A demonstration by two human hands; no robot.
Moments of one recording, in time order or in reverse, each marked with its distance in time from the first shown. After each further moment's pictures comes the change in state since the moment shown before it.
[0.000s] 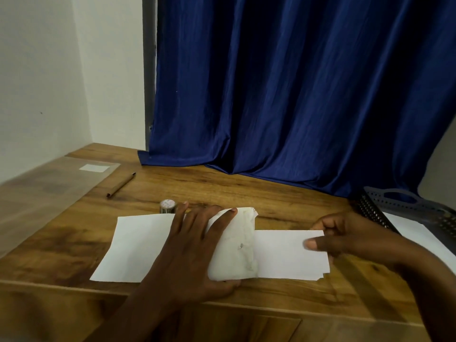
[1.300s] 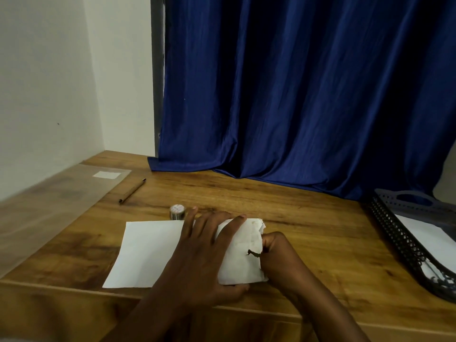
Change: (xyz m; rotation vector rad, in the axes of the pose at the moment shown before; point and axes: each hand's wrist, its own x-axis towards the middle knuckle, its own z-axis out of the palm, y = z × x) left_hand 0.001 0.000 0.001 0.055 0.010 0.021; right_hand 0.067 -0.021 0.150 0.355 0.217 -0.126
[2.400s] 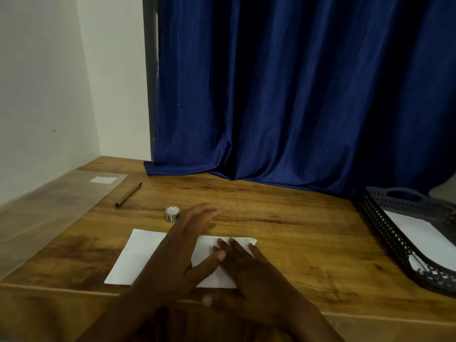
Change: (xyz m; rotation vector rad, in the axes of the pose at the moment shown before) left_hand -0.010 -0.011 -0.022 -0.467 0.022 -0.118; right_hand -0.027 0.006 0.012 -0.961 -0.369 -0.294
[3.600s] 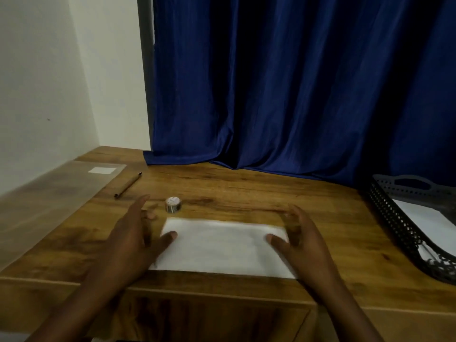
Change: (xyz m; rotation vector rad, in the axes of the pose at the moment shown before) left_hand -0.023 -0.057 -0.036 0.075 0.130 -0.624; right_hand -0.021 0.057 -0.012 0.593 0.679 0.508
